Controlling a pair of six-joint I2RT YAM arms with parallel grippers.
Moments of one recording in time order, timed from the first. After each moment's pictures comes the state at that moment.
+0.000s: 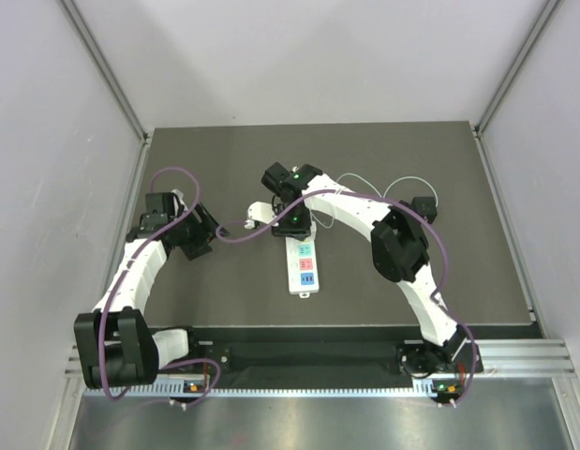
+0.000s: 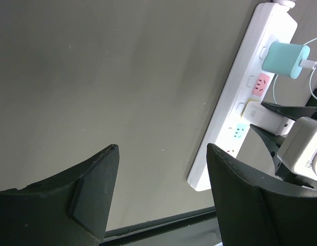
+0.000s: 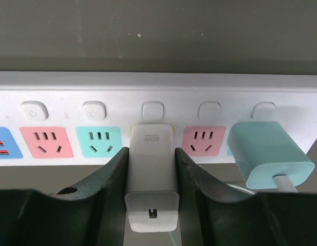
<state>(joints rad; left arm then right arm) 0.08 1.19 0.80 -0.54 0.38 -0.61 0.83 2.26 2.03 -1.13 -0.09 -0.86</state>
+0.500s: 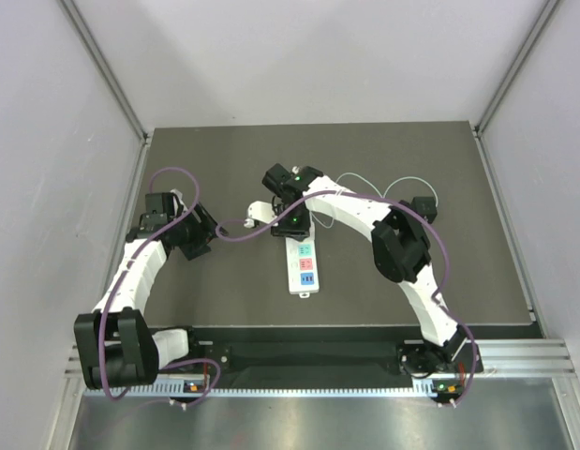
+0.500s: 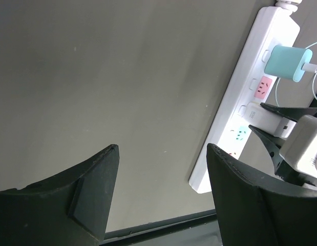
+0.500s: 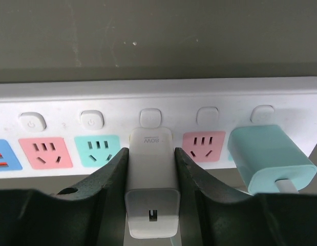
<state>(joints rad) 0.08 1.19 0.80 -0.54 0.37 -0.61 0.83 2.26 1.99 -1.08 -0.10 -0.82</state>
